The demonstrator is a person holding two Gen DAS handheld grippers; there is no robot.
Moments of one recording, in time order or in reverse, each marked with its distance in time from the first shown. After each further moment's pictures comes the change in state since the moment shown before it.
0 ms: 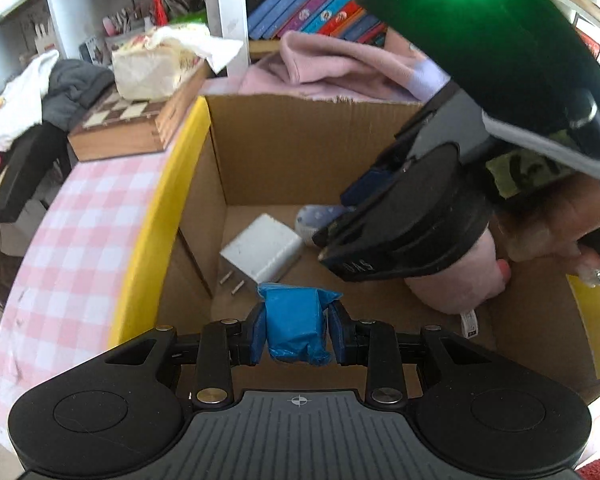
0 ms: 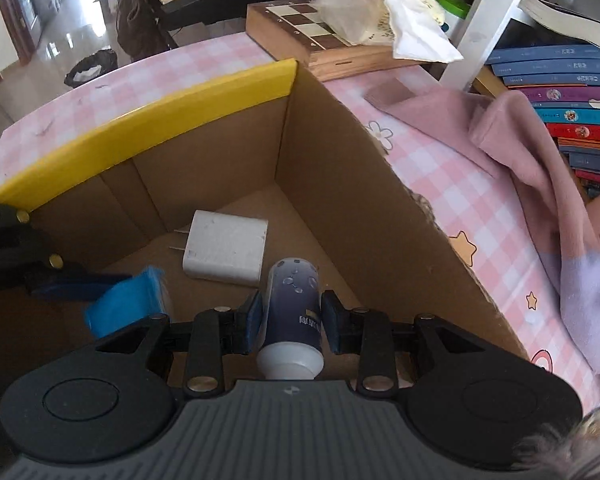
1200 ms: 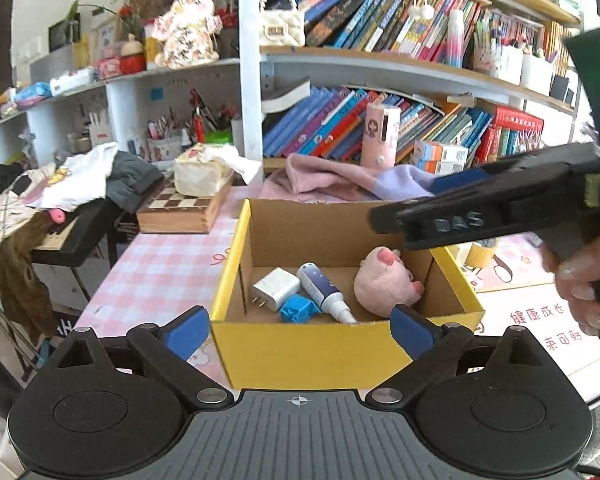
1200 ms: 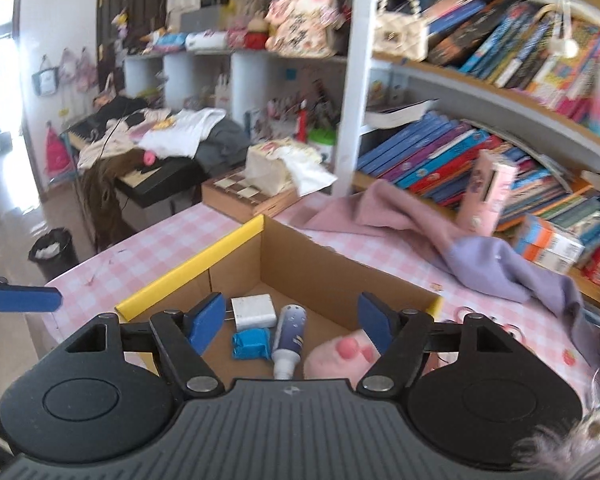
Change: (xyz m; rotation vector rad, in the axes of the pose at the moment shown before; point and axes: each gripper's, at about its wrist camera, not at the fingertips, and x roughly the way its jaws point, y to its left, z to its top) left arm -0.171 -0.005 -0.087 -0.006 -0.377 0.007; right arm -0.194 0.073 -0.100 0.338 -0.494 -0.220
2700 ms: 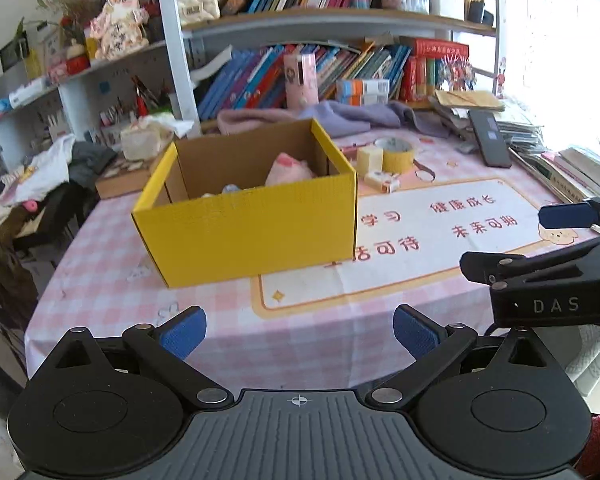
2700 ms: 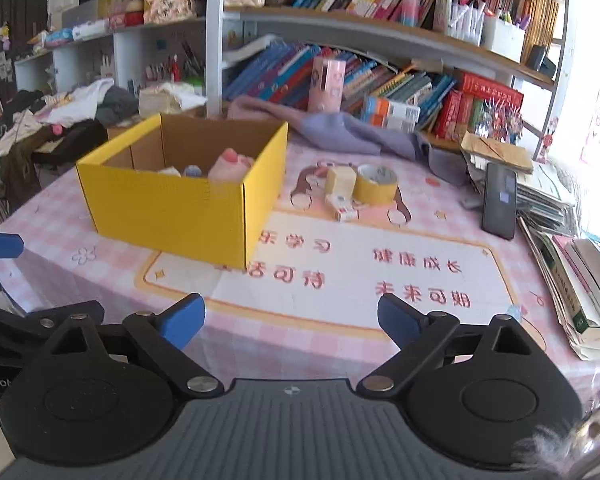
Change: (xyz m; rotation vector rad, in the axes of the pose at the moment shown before) left arm -0.055 -0.079 -0.088 0.165 0.106 -0.075; right arm -0.150 0.026 -0.176 0.235 0.108 -0.339
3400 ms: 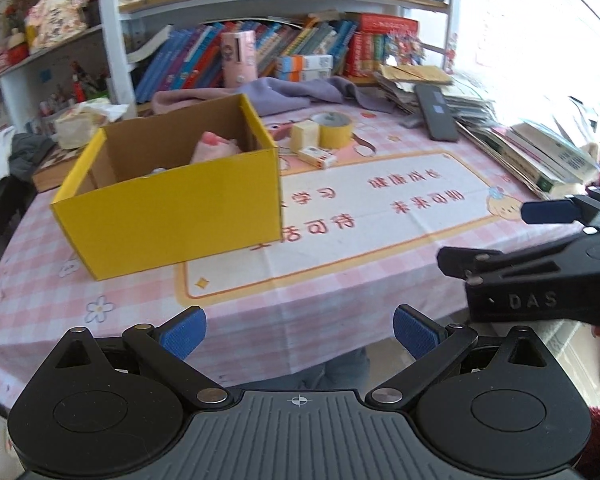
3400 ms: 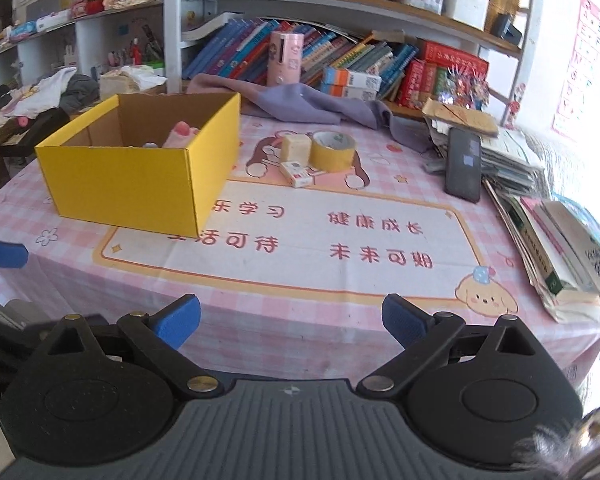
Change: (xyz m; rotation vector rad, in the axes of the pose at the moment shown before) left arm 0.021 -0.037 -0.001 0.067 0.059 -0.157; right arm 0.003 -0.031 -0.020 0.071 0.060 -0.078
